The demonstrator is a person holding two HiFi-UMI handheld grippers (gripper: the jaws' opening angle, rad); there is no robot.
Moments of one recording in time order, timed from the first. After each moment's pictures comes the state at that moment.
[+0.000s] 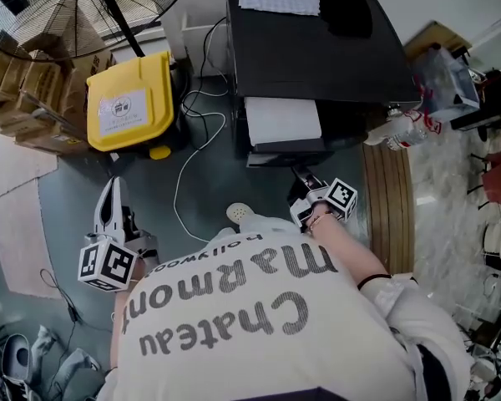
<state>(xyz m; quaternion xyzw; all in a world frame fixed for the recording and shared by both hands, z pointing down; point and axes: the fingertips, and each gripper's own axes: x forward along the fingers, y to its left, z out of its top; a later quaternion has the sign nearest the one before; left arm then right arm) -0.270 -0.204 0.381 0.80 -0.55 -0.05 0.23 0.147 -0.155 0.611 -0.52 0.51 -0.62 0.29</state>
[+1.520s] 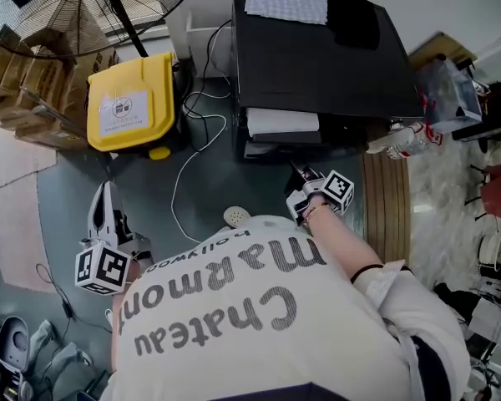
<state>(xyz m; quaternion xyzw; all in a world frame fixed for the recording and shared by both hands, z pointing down) -0.288 -0.217 0.382 0.77 -0.59 -0.06 0.23 0.154 -0.214 0.611 -0.50 0.53 -0.62 0.29</state>
